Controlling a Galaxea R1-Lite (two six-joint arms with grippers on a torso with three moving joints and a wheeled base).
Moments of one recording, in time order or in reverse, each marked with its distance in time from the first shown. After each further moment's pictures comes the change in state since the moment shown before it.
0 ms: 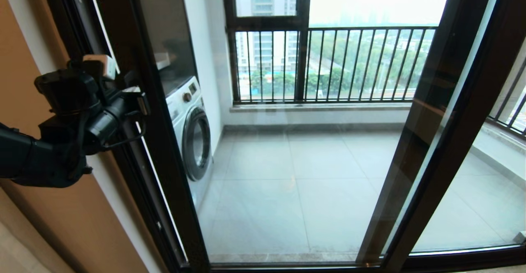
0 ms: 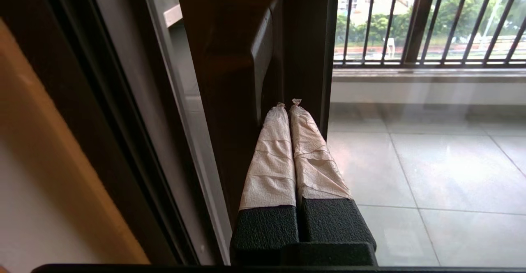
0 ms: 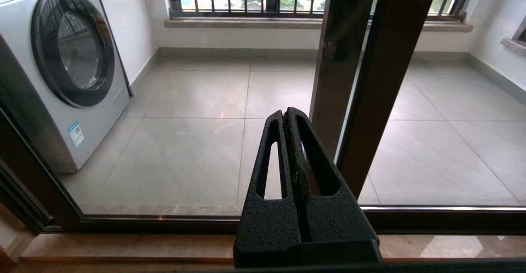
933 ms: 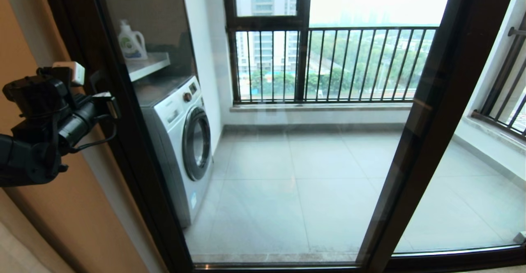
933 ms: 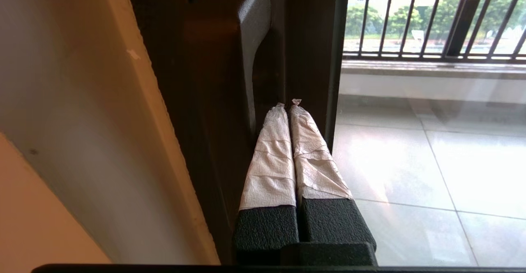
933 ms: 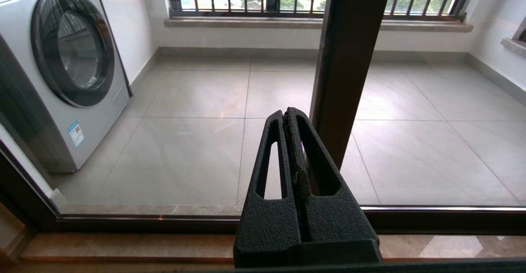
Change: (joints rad) left arm 0.178 0.047 -0.026 -0.002 -0.115 0.007; right arm 0.000 0.000 0.000 0.000 0.000 0.000
